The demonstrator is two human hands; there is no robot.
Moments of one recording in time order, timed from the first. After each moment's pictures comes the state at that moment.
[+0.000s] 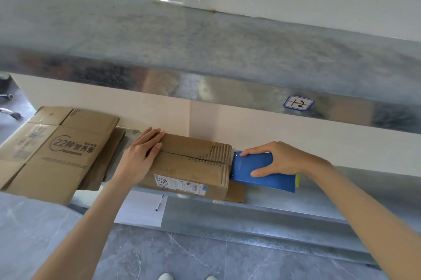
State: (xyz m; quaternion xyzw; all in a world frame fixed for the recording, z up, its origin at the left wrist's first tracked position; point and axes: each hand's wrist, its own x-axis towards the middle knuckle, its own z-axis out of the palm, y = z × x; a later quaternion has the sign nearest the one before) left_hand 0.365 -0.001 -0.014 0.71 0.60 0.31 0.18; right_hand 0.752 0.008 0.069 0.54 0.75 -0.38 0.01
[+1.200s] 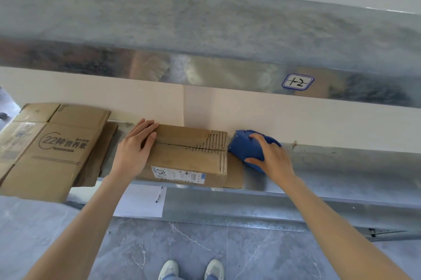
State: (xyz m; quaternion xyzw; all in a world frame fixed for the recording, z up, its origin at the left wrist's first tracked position) left_hand 0.364 0.002 -0.025 0.70 0.61 0.33 0.16; right_hand 0.754 -0.015 -0.051 0.68 0.72 -0.09 -0.10
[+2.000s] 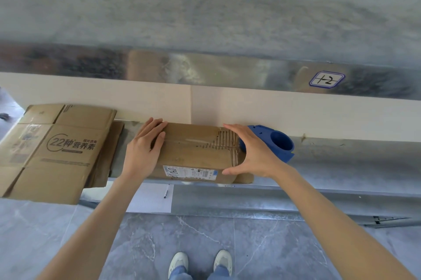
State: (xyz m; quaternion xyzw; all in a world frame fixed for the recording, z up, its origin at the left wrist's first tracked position) left_hand 0.363 0.002 -0.024 0.70 0.61 0.33 0.16; right_hand 0.675 -0.021 0.008 0.53 0.76 -0.33 -0.17
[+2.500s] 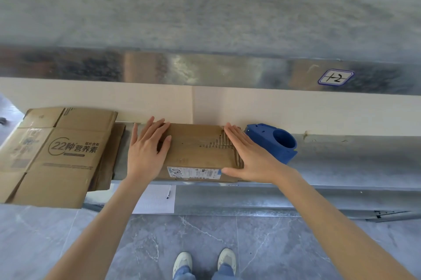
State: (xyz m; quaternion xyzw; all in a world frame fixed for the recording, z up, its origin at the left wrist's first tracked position) left_hand 0.363 0.001 -0.023 0.75 0.61 0.25 0.06; right_hand 0.660 -0.032 0.009 0.53 0.81 -0.27 -0.03
